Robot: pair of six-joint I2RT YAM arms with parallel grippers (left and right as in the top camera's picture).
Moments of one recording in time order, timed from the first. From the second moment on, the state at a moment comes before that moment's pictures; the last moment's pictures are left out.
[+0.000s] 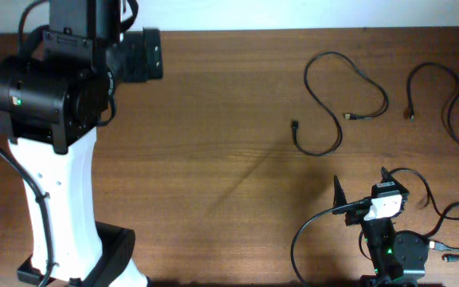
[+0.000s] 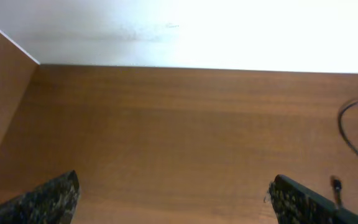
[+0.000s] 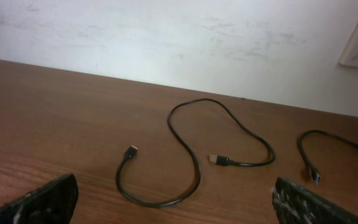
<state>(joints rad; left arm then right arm) -0.26 1.82 2.71 -1.62 -0.31 -0.16 -0.05 0.03 0.01 -0.06 -0.18 -0.10</state>
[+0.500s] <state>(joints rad) -0.25 0.95 1.45 -0.73 -0.26 -0.16 -0.05 0.03 0.01 -0.06 -0.18 -0.11</state>
